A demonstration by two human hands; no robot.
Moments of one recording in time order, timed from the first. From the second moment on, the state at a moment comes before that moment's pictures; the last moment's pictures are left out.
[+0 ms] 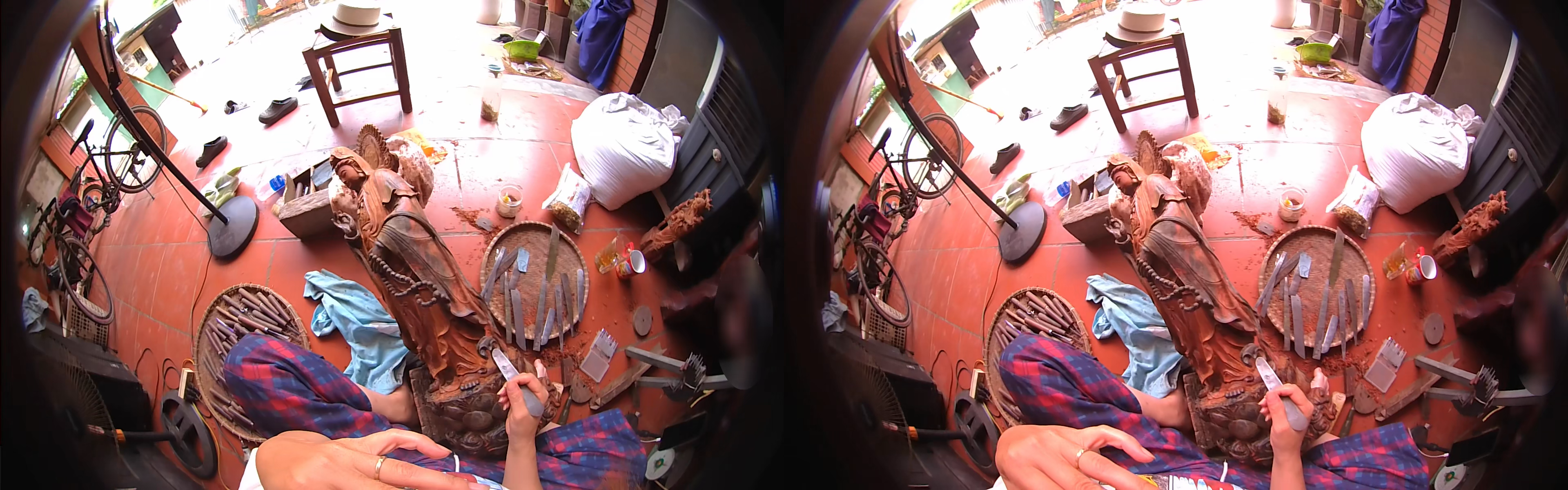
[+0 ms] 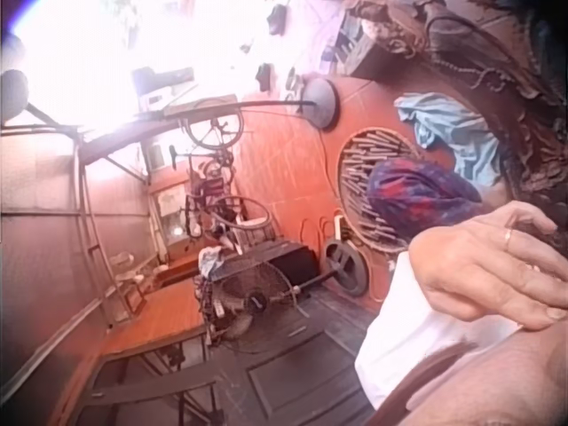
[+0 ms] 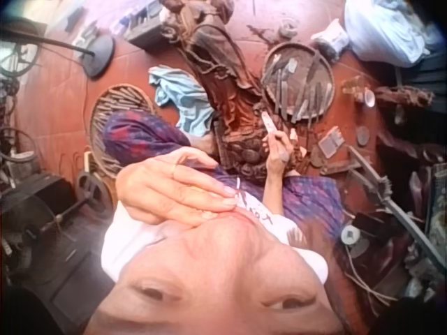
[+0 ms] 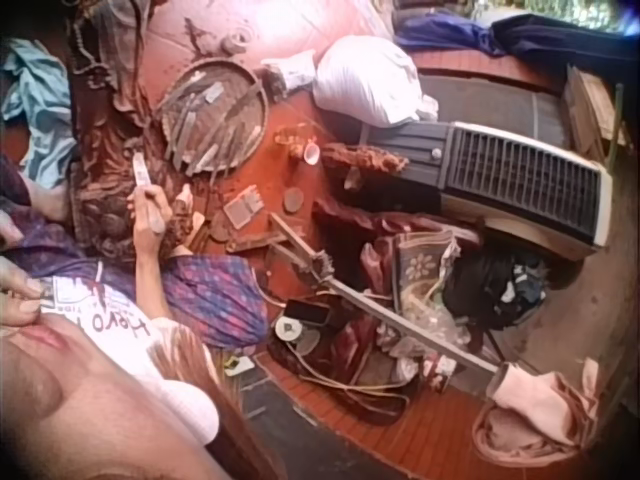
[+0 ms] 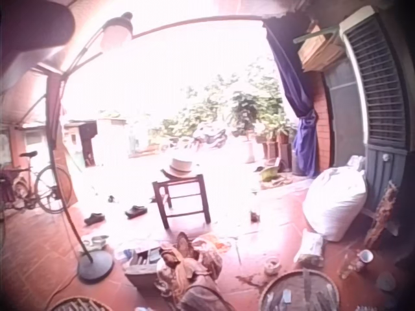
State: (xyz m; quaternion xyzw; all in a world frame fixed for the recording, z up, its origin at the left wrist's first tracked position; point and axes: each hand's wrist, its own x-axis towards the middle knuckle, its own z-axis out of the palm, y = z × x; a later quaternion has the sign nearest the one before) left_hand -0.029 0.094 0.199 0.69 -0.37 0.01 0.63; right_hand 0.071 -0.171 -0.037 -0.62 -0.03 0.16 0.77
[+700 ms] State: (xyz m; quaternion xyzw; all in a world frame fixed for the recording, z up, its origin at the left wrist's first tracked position) left_hand -0.014 0.076 0.157 0.58 -0.43 0.12 0.68; right_hand 0.070 -0.167 -0.035 -0.62 -0.03 0.13 0.78
